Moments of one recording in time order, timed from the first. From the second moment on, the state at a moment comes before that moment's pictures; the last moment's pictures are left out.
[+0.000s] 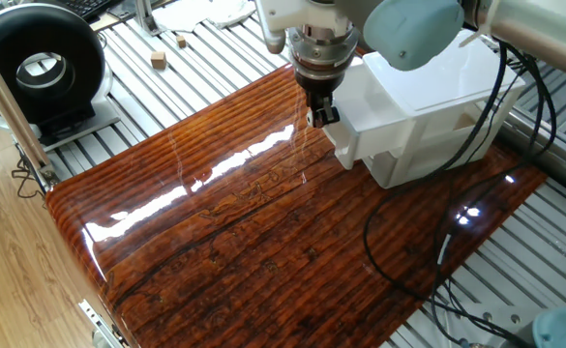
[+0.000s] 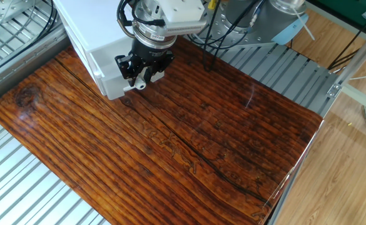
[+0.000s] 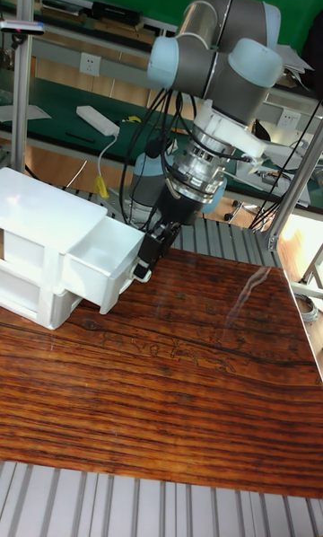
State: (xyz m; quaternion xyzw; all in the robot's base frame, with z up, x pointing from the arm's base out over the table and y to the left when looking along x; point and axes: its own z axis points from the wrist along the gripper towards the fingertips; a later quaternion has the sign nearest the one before) arm 0.499 -0.012 0.156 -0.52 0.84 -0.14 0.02
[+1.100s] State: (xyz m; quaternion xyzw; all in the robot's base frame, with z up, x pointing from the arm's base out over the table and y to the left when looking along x) arm 0.497 -0.016 0.149 -0.52 0.84 -0.13 0.04
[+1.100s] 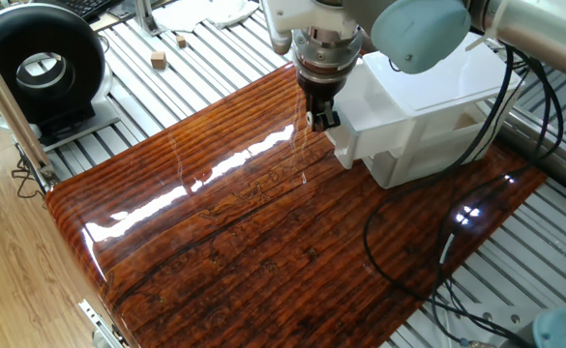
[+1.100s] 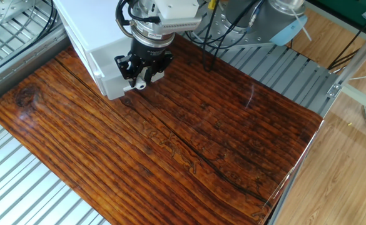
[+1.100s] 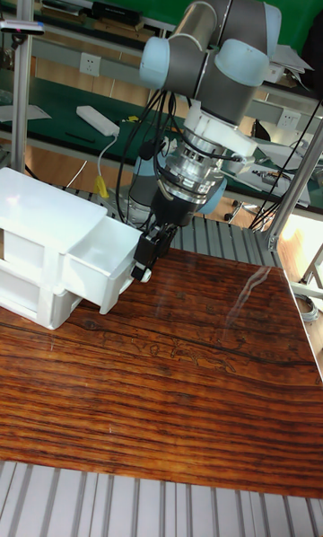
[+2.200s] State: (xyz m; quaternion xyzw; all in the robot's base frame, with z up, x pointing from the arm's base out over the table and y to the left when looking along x) arm 0.494 -0.022 0.147 -0.54 0.83 -0.13 0.03
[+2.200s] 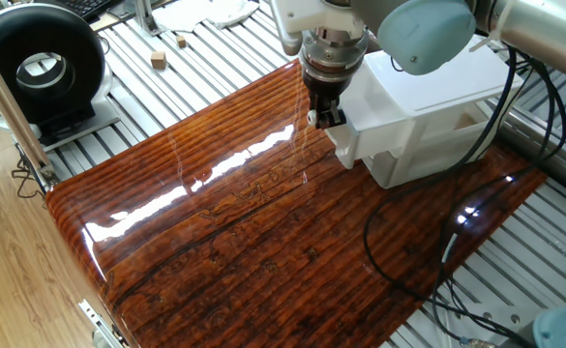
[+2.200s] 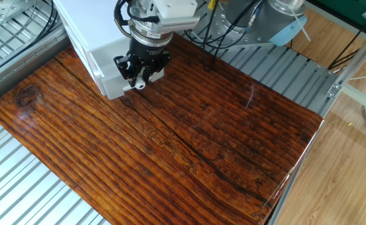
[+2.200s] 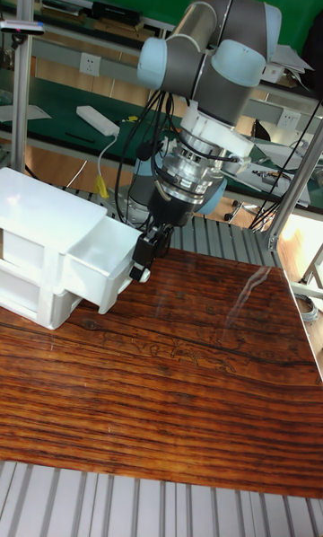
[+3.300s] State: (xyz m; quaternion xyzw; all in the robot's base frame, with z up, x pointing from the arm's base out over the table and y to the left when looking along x) arm 0.490 -0.044 0.150 -0.54 0.83 -0.12 0.02
